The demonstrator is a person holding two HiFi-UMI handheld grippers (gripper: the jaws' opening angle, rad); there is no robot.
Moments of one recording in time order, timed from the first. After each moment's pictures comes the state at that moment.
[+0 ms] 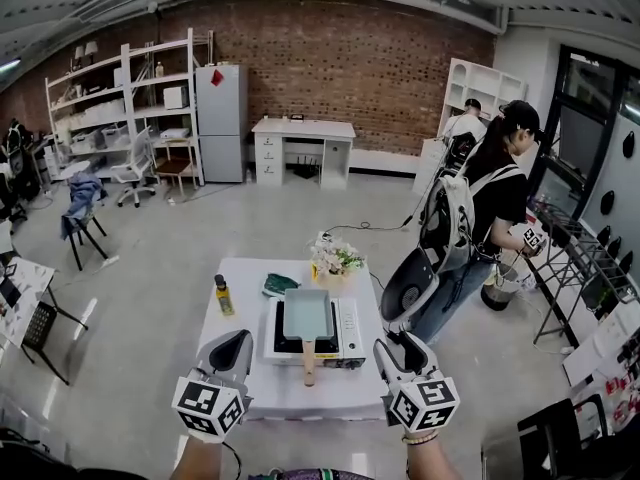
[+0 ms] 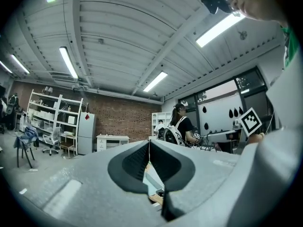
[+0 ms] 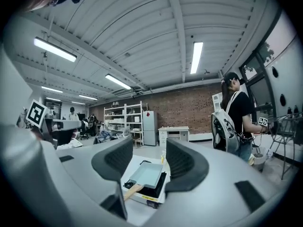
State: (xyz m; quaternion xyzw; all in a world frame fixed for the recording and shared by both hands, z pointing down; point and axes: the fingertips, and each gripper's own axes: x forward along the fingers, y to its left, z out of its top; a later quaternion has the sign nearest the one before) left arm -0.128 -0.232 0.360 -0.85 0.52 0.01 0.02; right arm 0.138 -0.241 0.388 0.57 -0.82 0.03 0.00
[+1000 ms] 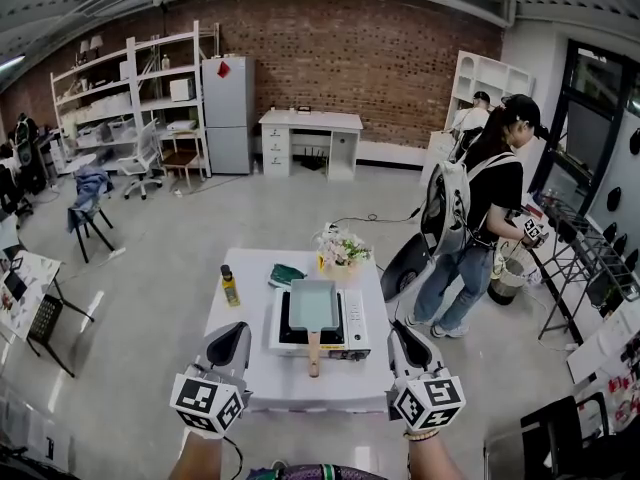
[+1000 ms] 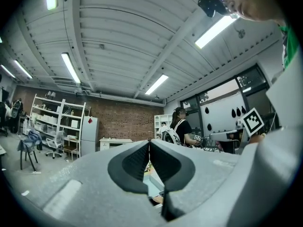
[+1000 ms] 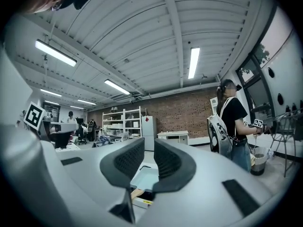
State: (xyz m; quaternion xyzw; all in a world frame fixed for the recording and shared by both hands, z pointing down) left arm -0.144 -0.219 0.351 -0.84 0.53 0.02 0.03; right arm 0.133 -0.231 0.379 0.57 -0.82 0.02 -0.03
